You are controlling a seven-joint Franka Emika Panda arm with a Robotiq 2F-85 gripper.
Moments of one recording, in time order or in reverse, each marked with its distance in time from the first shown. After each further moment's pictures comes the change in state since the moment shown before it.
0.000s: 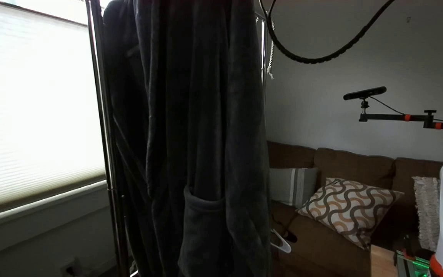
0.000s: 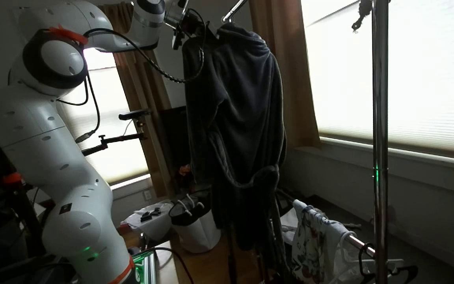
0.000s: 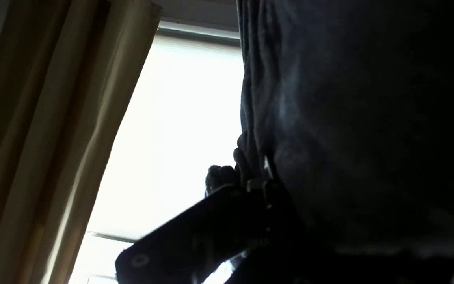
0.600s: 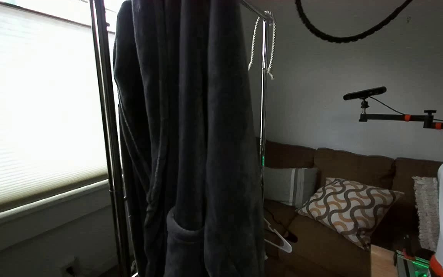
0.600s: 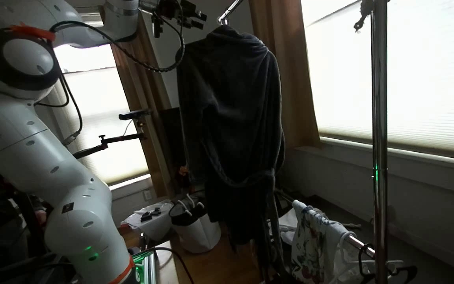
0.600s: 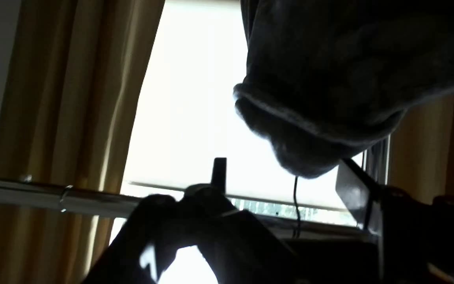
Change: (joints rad) arm 0.036 -0.164 -0.045 -0.024 -0.009 -0.005 0.044
